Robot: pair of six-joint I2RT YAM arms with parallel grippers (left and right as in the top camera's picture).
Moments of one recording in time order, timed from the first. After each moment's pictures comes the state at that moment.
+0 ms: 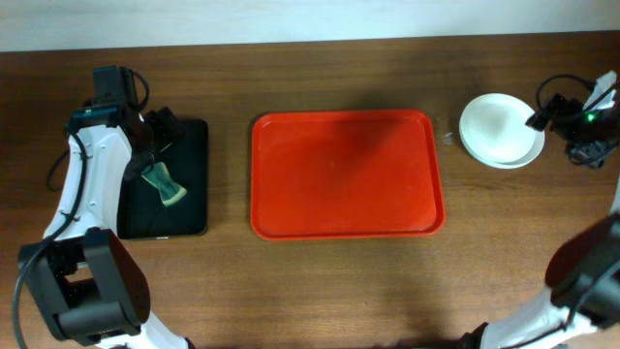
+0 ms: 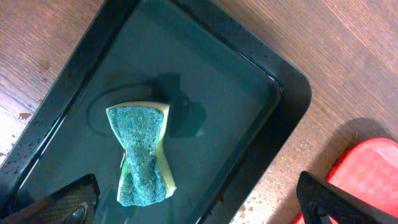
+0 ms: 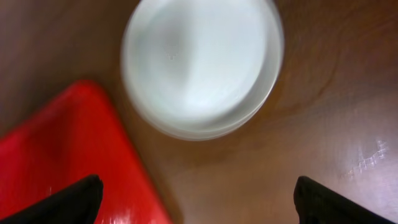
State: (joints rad) left arm 0.16 1.84 1.51 -0.88 -0.01 -0.50; right arm -0.52 1.87 1.78 -1.18 -0.30 0.05
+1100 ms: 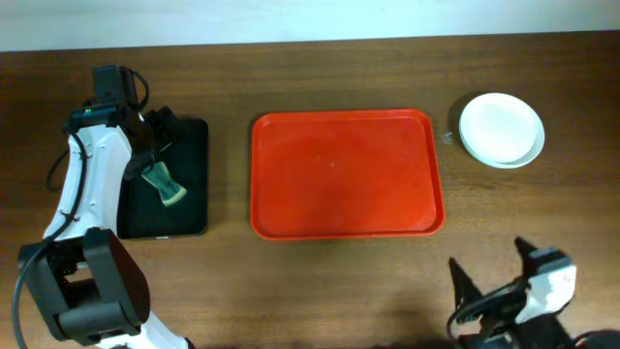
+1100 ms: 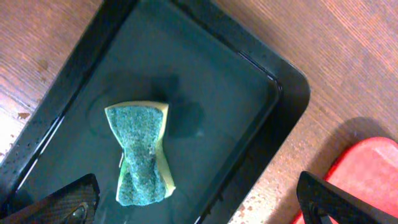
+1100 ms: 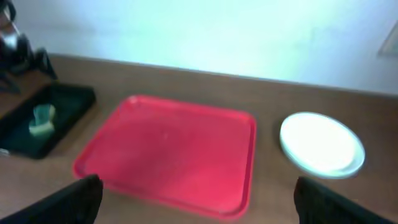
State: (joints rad) left arm 0.16 1.84 1.51 -0.88 0.00 -0.50; right arm 0.00 0.35 1.05 -1.03 -0.25 -0.05
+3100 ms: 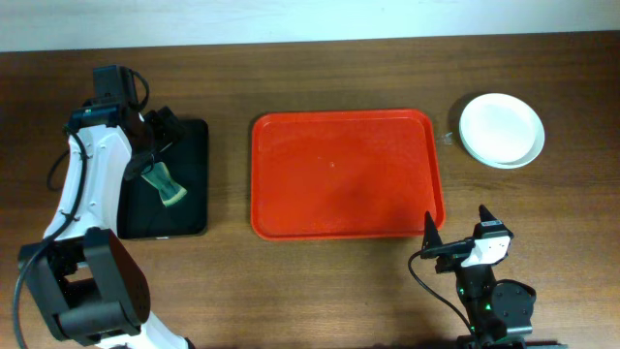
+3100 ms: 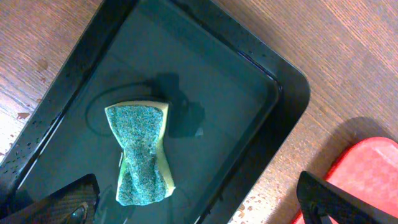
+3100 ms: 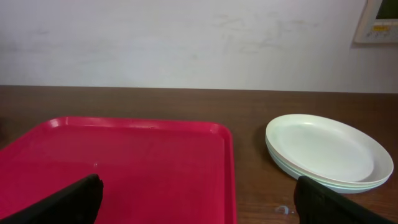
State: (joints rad) left arm 0.16 1.84 1.51 -0.88 0.00 -0.50; right arm 0.04 0.01 0.01 -0.07 -0.06 0.03
